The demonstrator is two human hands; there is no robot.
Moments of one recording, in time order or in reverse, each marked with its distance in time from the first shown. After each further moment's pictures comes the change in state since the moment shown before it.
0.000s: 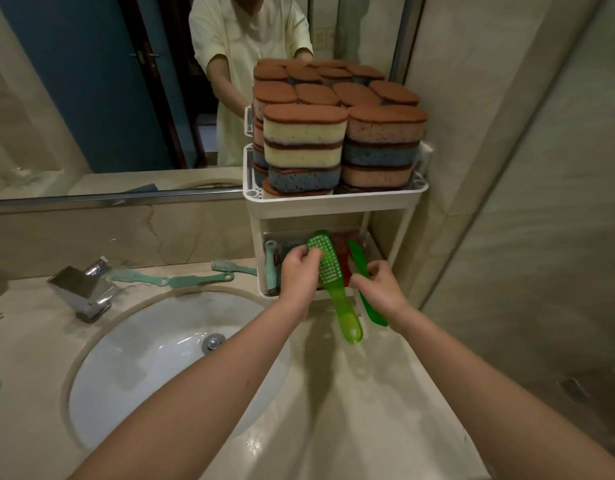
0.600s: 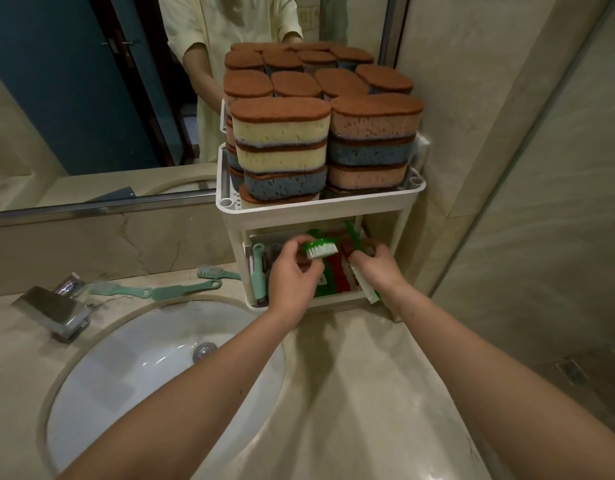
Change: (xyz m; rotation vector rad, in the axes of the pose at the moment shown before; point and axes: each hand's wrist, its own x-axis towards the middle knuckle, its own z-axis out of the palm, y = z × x) left_hand 0.039 -0.025 0.003 0.264 -0.044 0.355; right_hand 0.056 -0.013 -0.008 0.172 0.031 -0.019
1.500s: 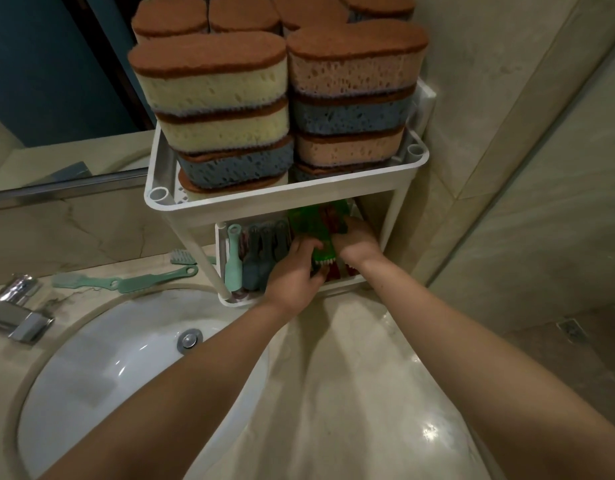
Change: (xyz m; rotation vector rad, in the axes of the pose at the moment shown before) left_hand 0.034 -0.070 0.039 0.650 -0.350 0.185; right_hand 0.063 0.010 0.012 -0.417 -0.115 -0.015
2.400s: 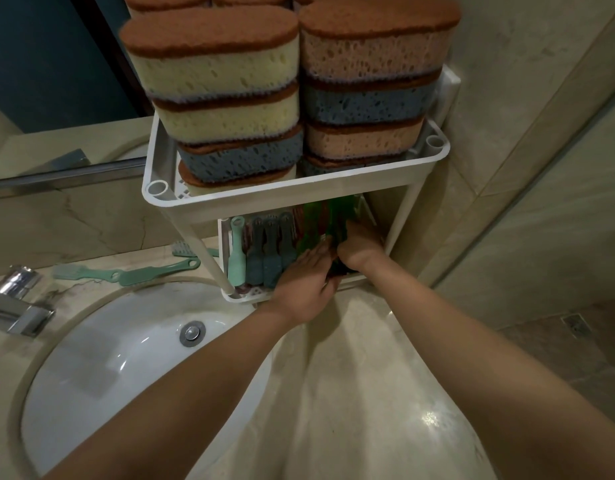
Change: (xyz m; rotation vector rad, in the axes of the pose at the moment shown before) left_hand -0.005 -0.006 0.010 0.187 -0.206 0.123; right_hand 0.018 0.014 0.018 -0.376 -0.059 0.002
